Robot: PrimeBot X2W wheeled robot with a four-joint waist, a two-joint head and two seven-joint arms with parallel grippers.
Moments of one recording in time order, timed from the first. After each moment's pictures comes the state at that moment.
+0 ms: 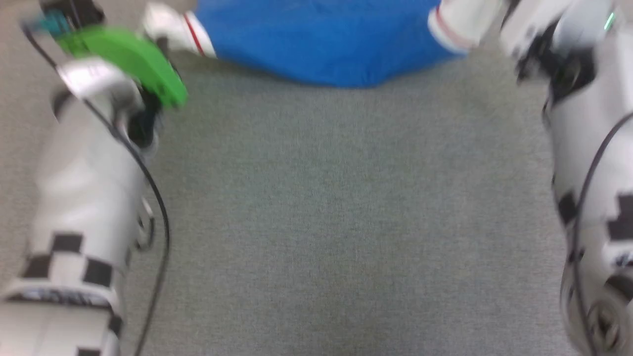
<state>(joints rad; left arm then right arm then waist) -1.06 0.23 -0.25 0.96 -0.72 -0.12 0.06 -1.14 -0.05 -0.23 0.92 0.23 0.13 0.31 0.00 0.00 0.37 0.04</state>
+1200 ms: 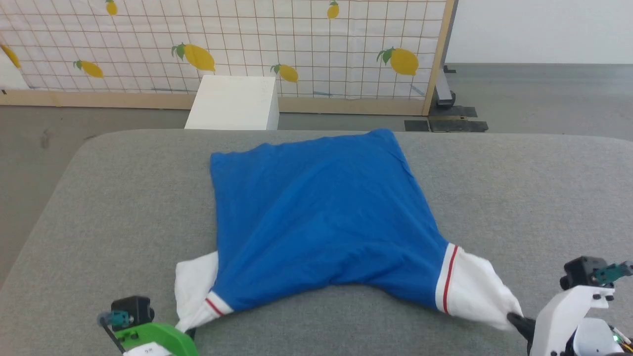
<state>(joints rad) 0.01 0.36 -0.33 0.23 -0.77 0.16 0.23 0.08 -0.12 -0.17 -0.03 0.43 0.13 0.88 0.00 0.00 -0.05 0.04</state>
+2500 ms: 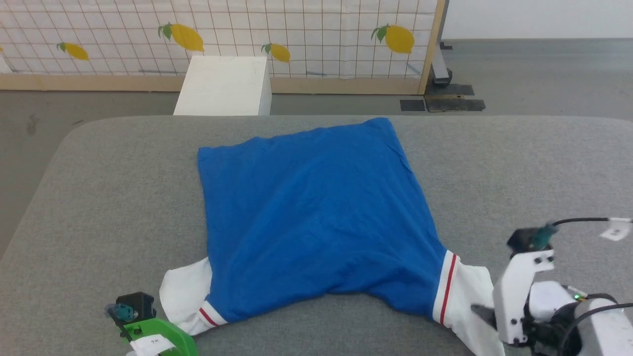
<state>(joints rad) 0.00 0.40 -0.37 0.22 -0.75 0.21 0.33 -0.13 -0.17 0.02 0.19 0.30 0.13 1.03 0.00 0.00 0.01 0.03</state>
